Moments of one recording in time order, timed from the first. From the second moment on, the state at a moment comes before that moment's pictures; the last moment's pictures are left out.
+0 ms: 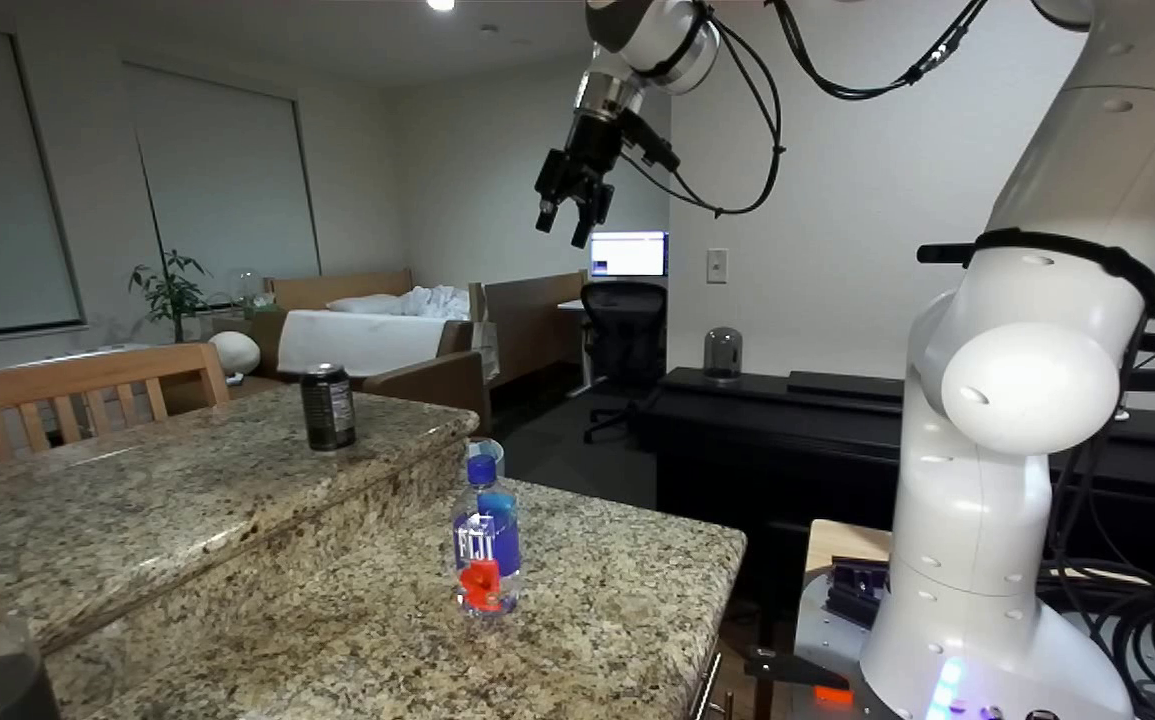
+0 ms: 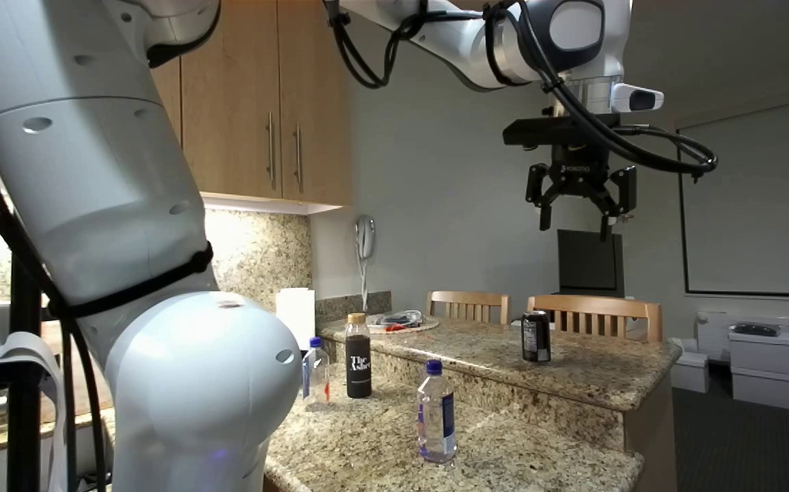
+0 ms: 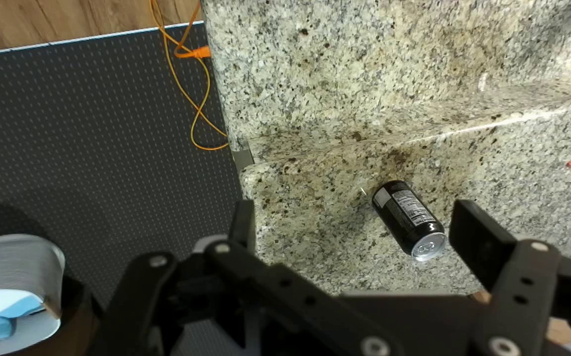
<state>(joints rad) -0.02 -0.36 -0.37 -2.08 0.21 1.95 -0.28</state>
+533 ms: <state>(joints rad) -0.03 -0.34 -0.32 -2.07 0.21 1.97 -0.28</state>
